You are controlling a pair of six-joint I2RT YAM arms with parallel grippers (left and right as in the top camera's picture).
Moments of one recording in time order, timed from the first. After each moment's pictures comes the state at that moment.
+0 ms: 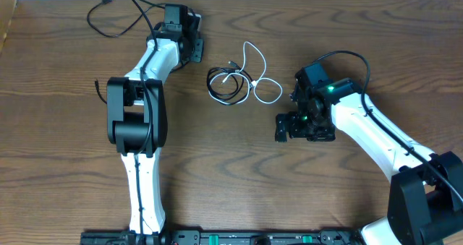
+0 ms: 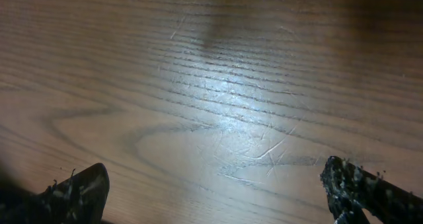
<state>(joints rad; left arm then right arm) -0.10 2.36 1.79 -0.47 0.08 0.09 0.40 1.68 1.14 -0.96 -0.26 0.35</state>
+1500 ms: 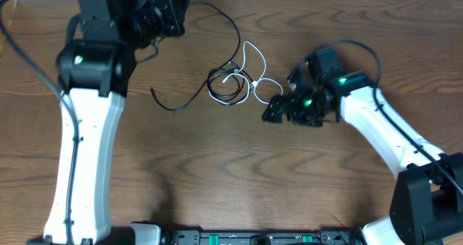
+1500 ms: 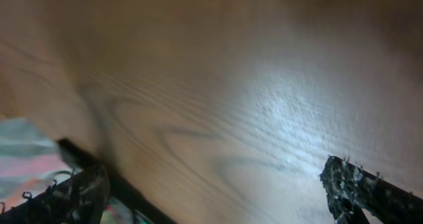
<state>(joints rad) -0.10 1.52 1.78 -0.74 0.41 -0.27 0.32 1.68 1.20 -0.82 -0.57 0.33</state>
